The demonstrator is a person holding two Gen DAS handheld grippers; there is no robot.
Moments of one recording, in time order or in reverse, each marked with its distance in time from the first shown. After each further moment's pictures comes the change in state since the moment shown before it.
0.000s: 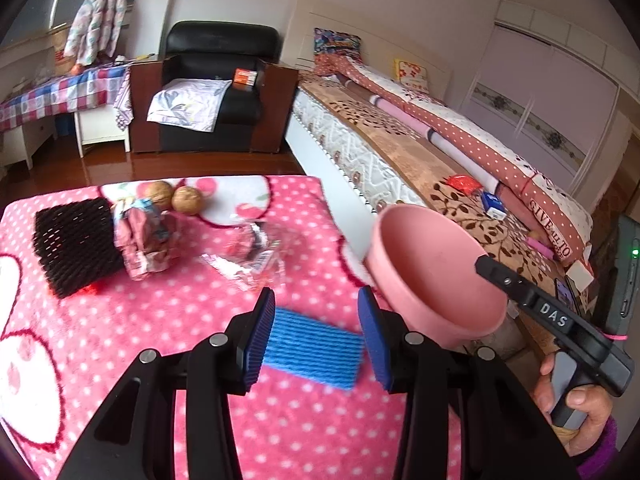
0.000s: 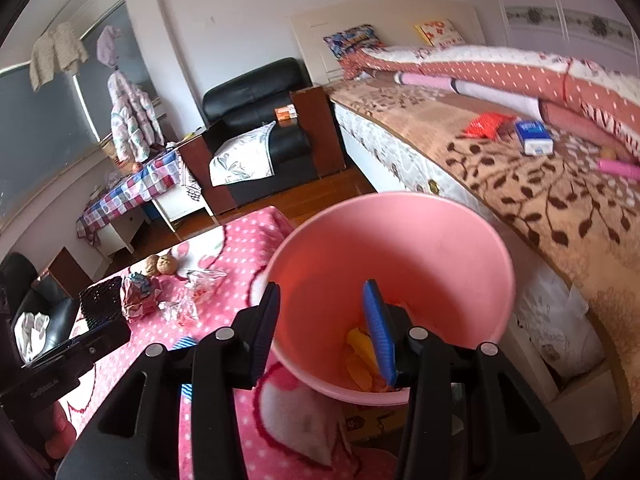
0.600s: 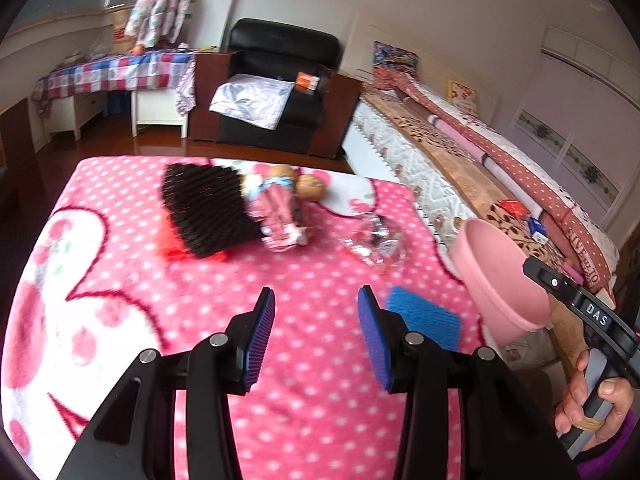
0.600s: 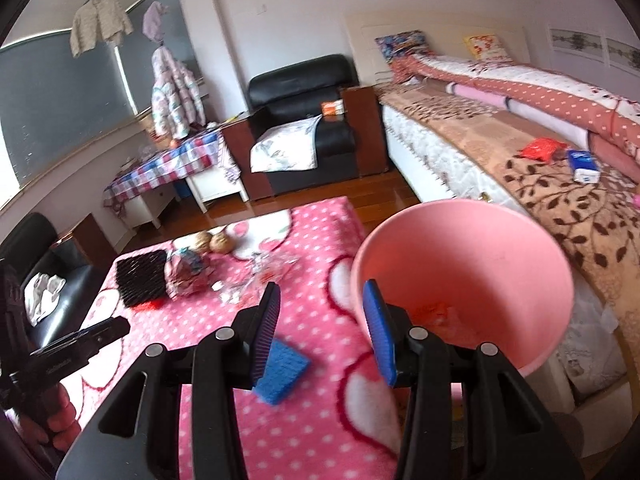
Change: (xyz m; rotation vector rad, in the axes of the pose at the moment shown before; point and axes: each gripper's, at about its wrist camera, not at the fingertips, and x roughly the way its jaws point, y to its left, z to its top) left arm -0.052 0.100 -0.031 -0.127 -0.034 0.132; right arm 0.003 0.067 -0.014 -0.115 0.046 0.130
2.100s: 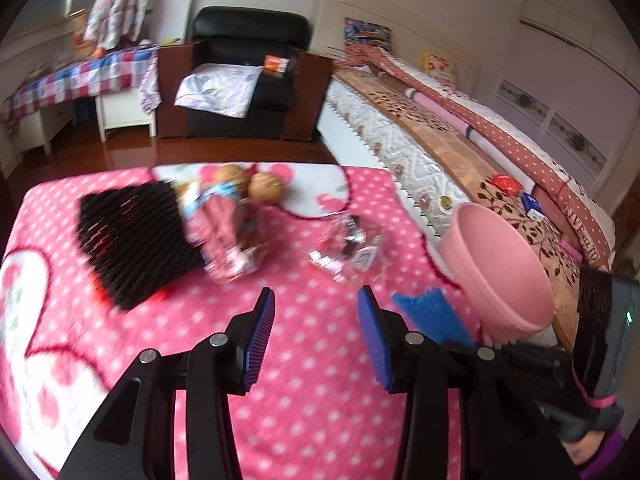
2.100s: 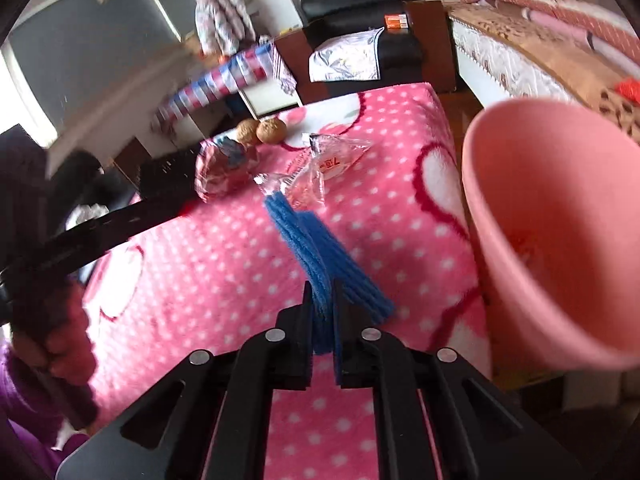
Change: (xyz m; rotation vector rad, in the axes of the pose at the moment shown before) left arm 0.064 -0.042 0.032 0.114 0.081 -0.069; right arm 0.064 0.011 -0.039 -0.024 0.270 0.201
